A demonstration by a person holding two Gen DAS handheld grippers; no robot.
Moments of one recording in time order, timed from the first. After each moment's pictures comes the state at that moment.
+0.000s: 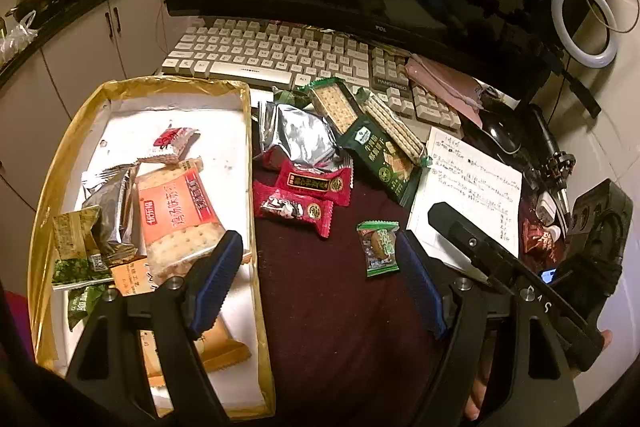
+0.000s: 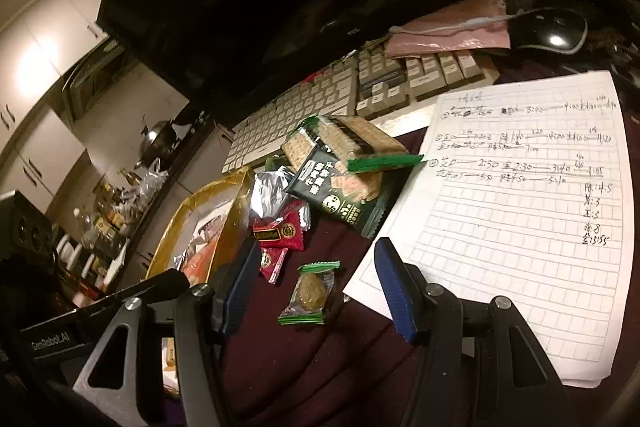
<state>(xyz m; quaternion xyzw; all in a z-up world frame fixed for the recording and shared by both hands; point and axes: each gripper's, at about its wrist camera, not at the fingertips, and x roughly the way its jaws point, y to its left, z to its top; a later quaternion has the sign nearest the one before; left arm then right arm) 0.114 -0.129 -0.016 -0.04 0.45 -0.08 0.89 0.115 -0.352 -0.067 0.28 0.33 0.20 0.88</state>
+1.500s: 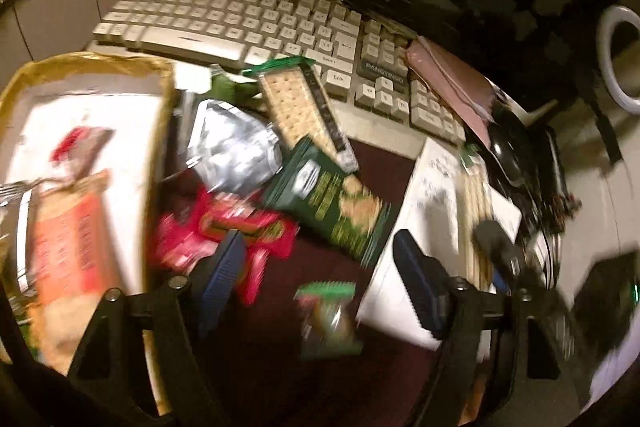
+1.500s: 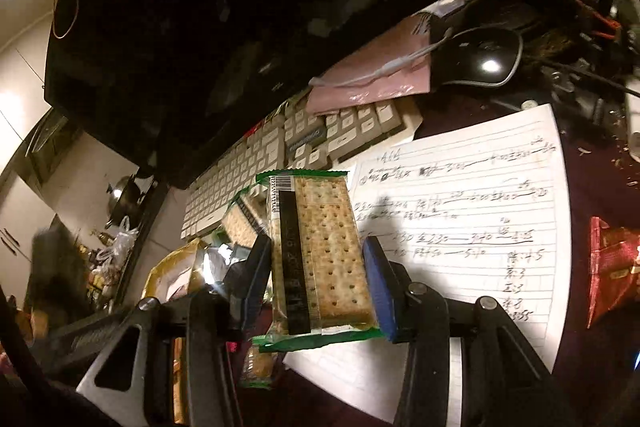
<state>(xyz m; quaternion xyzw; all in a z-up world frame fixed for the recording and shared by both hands) 0.203 -0.175 -0.054 -0.11 0.52 -0.09 0.84 0.148 -0.401 -0.062 0.34 0.32 0.10 0.88</state>
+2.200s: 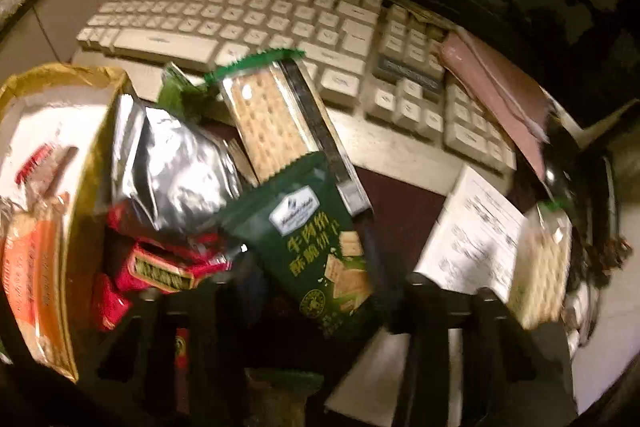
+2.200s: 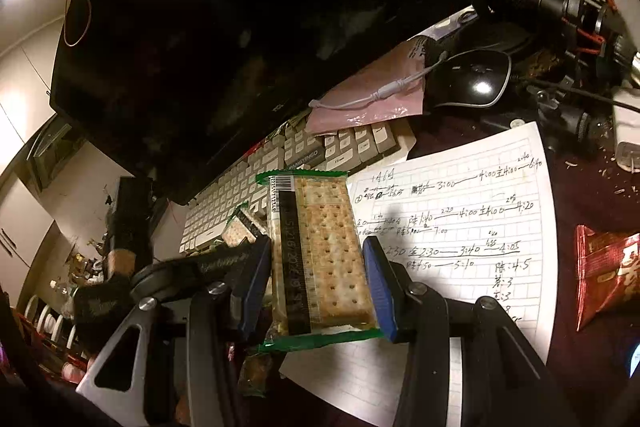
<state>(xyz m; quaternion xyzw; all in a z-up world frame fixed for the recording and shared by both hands) 0.242 -0.217 -0.083 -0.09 0.53 -0.02 0.84 0.136 -0.409 -0.060 0.33 0.28 0.09 0.90</state>
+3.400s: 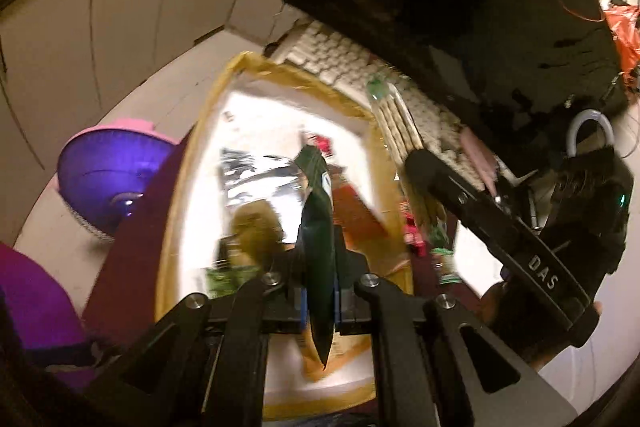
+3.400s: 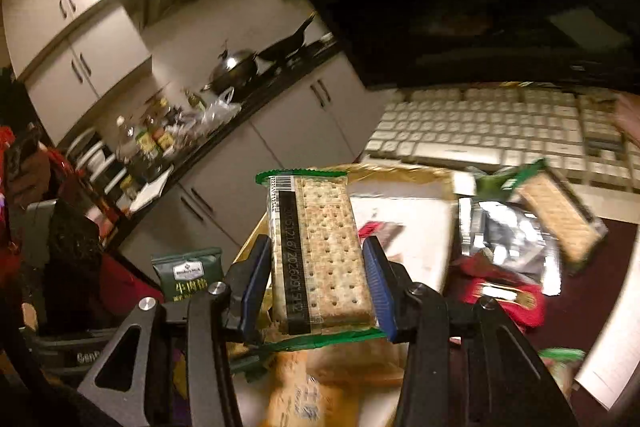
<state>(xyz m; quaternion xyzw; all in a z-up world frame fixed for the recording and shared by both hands) 0.112 0.040 -0.017 -0.20 0.45 -0.08 0.87 0.164 -0.167 -0.010 0.13 0.33 0.34 0.87</state>
